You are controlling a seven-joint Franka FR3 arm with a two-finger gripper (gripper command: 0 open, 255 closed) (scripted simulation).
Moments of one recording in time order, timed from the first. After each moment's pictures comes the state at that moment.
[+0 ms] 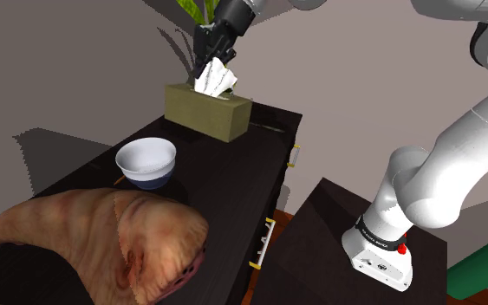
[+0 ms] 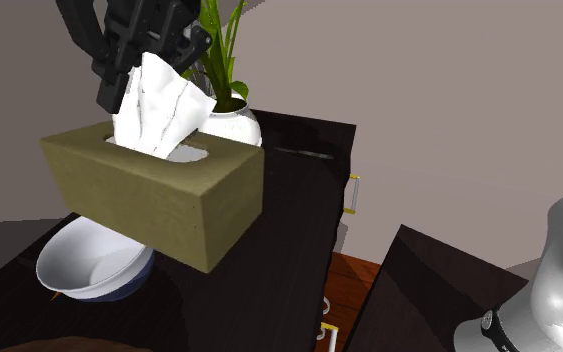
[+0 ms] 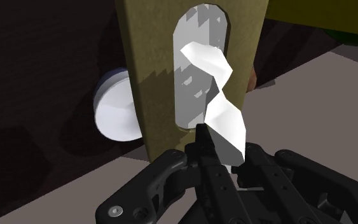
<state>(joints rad) 0.32 -0.25 0.03 -1.88 0.44 2.04 0.18</state>
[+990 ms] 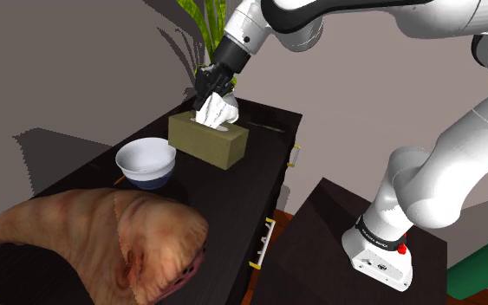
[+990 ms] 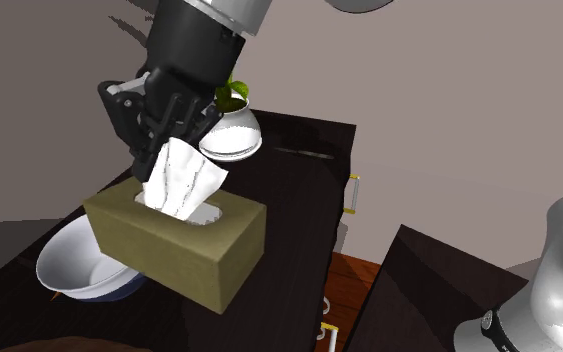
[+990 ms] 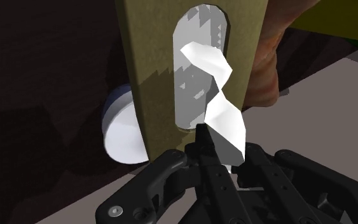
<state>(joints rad) 0.33 -0.27 0.04 -2.09 0.49 2.22 0.10</state>
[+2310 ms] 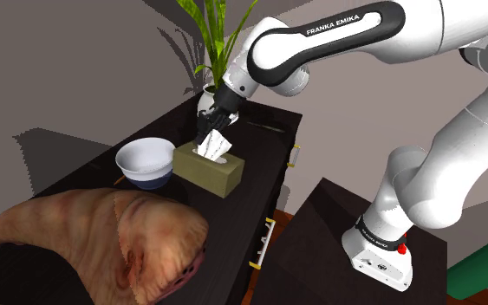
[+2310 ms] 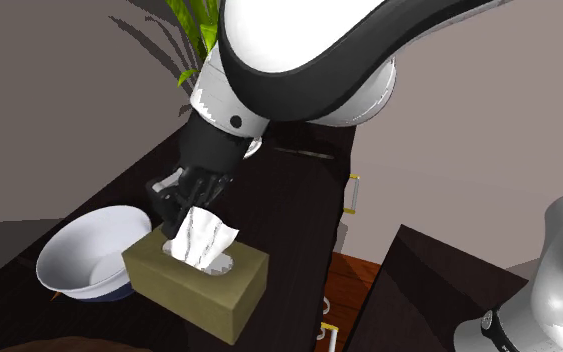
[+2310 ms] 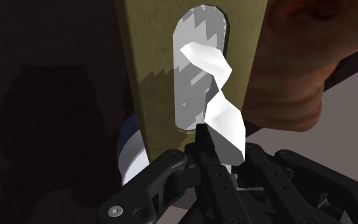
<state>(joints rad) 0.36 -0.20 0.03 -2.28 0.60 2.46 -0.05</state>
